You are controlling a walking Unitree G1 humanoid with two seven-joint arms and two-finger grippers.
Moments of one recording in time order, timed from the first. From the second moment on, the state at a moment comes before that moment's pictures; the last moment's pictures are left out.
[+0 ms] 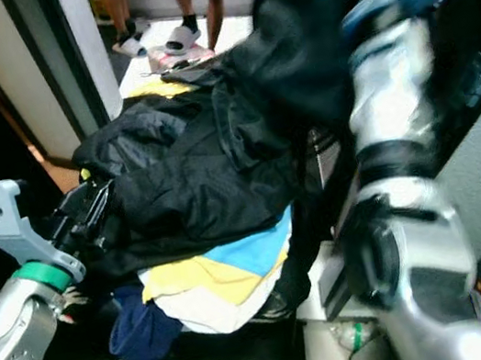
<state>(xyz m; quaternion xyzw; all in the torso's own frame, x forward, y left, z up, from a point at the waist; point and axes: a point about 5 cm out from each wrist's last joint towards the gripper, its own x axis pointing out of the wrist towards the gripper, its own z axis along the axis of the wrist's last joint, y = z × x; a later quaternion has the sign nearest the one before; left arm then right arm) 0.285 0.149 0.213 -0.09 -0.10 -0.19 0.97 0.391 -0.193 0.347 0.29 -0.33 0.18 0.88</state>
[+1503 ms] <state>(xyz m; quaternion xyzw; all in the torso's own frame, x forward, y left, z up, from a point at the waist) 0.273 0.148 0.222 -0.07 -0.13 -0.22 0.96 0.332 -0.139 0.247 0.28 -0.20 0.15 0.93</state>
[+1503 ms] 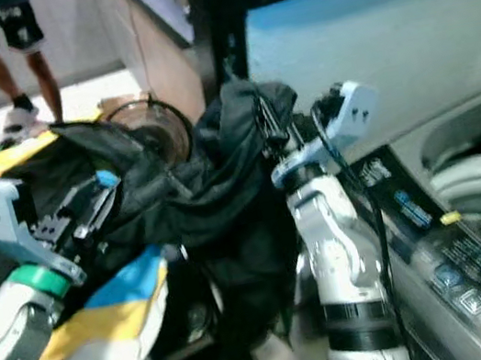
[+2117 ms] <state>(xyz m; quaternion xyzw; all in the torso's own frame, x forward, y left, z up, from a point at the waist) 0.274 0.148 0.225 -0.07 -0.13 -0.22 0.96 0.364 -0.139 0.321 0.26 -0.26 0.18 0.91</state>
